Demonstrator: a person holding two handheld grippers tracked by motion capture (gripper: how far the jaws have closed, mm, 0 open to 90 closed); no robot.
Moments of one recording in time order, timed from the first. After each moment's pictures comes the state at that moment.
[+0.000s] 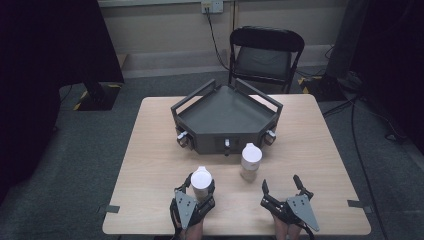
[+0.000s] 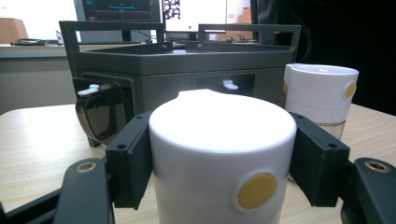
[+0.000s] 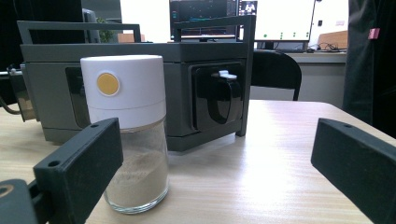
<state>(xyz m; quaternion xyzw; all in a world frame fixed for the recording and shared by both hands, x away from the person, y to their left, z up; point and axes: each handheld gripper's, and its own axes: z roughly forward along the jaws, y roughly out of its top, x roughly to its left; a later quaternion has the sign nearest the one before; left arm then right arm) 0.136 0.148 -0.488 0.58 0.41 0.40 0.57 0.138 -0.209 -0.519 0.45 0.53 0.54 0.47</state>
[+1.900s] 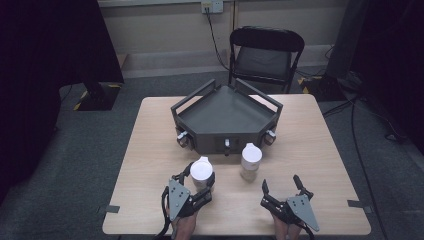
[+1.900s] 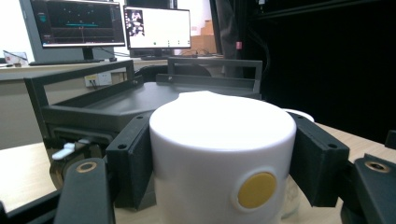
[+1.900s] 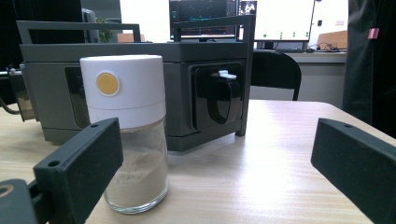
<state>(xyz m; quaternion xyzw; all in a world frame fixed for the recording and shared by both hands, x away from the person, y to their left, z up) 0.159 0.185 -0.444 0.61 0.35 0.37 0.61 0.138 -0.209 -0.519 0.45 0.53 0.54 0.47</state>
